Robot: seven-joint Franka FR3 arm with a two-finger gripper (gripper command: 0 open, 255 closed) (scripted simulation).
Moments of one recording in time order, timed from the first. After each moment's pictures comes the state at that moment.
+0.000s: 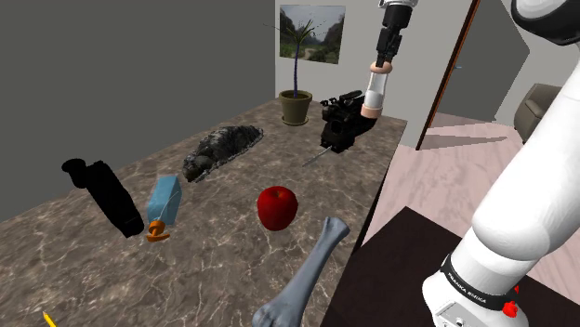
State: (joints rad) arm -0.15 0.01 -0.38 -1.51 0.13 1.42 -0.71
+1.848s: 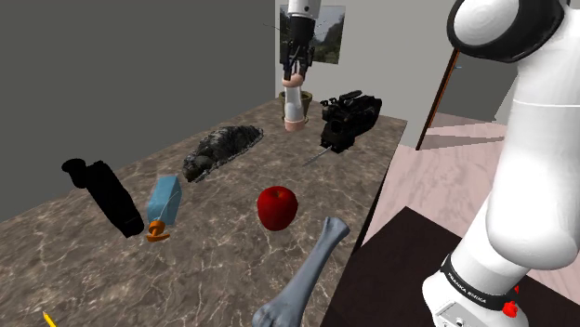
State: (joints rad) arm 0.10 0.26 -0.17 -1.31 0.21 1.52 -0.25
